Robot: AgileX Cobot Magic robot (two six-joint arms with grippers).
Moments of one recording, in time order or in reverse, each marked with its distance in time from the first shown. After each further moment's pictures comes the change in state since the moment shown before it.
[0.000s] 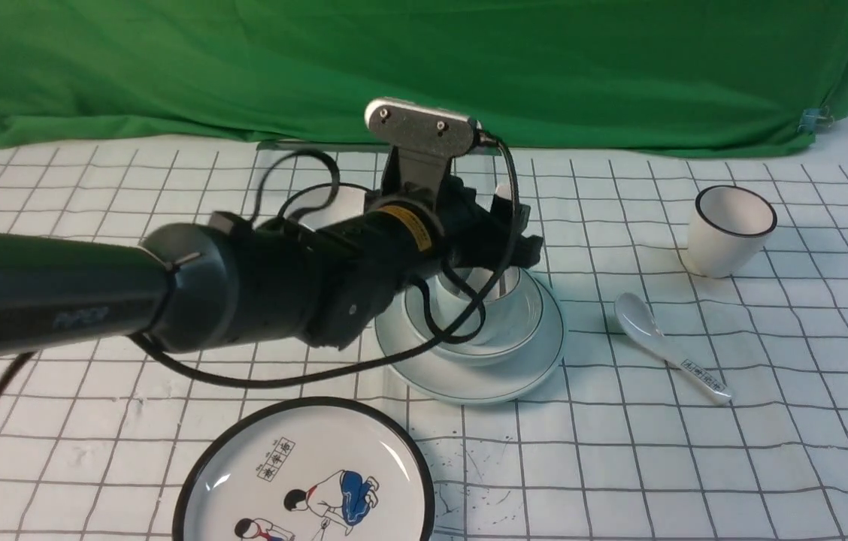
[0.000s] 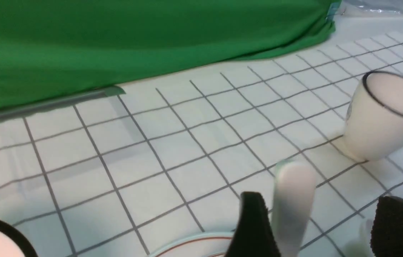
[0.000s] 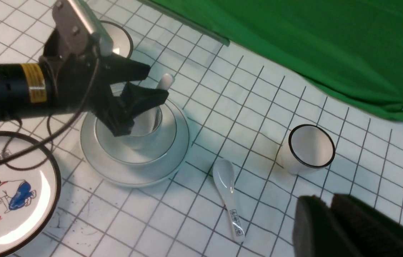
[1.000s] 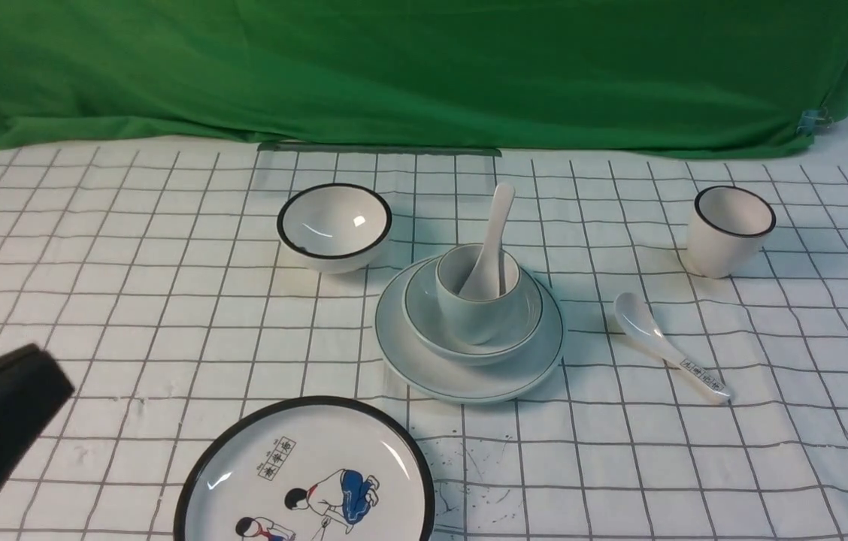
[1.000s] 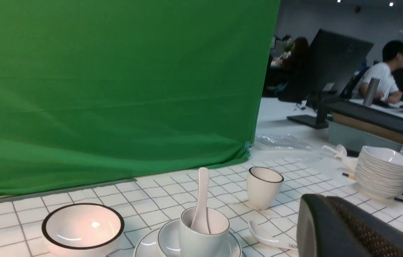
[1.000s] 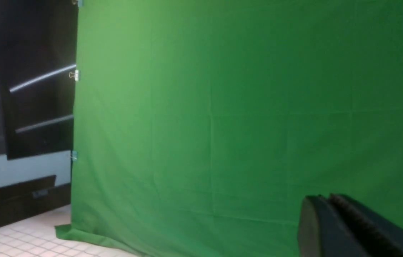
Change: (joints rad) right arm 0.000 -1.121 1.028 -0.042 -0.911 0.172; left arm 0.000 -1.671 0.876 0.091 0.321 -0.081
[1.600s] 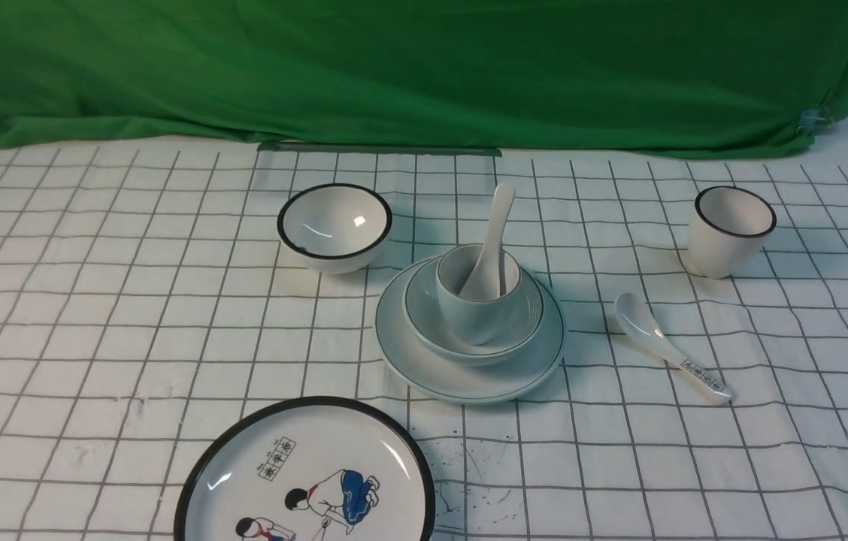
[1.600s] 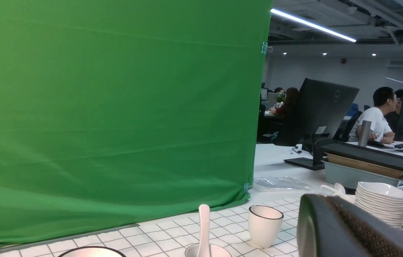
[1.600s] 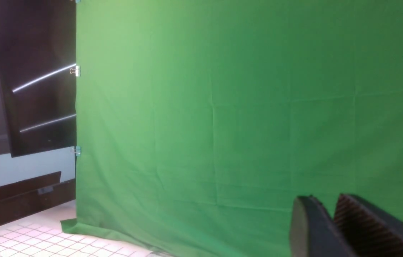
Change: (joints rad) right arm 0.000 -0.003 0.011 0.000 0.017 0.020; left arm 0.000 -0.163 0.043 0.025 0.001 0.014
